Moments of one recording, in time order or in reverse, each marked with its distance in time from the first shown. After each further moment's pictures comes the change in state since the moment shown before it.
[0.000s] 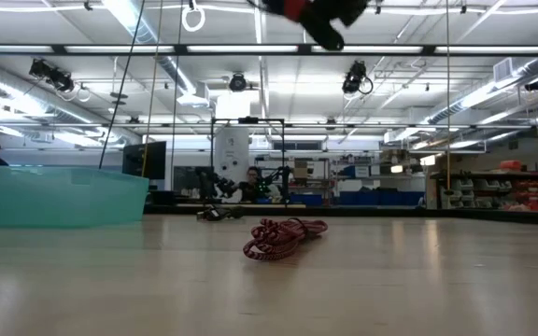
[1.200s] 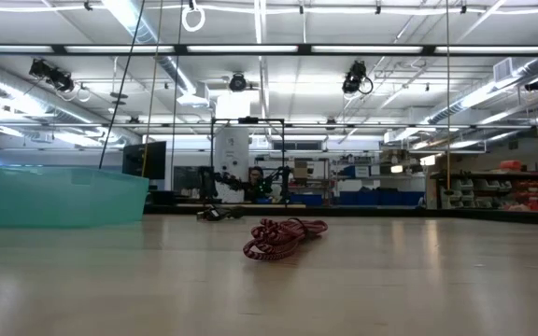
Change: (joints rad) left arm 0.164 0.000 0.000 0.736 0.374 0.507; right arm 0.089 0.002 0.000 0.200 0.030 -0.200
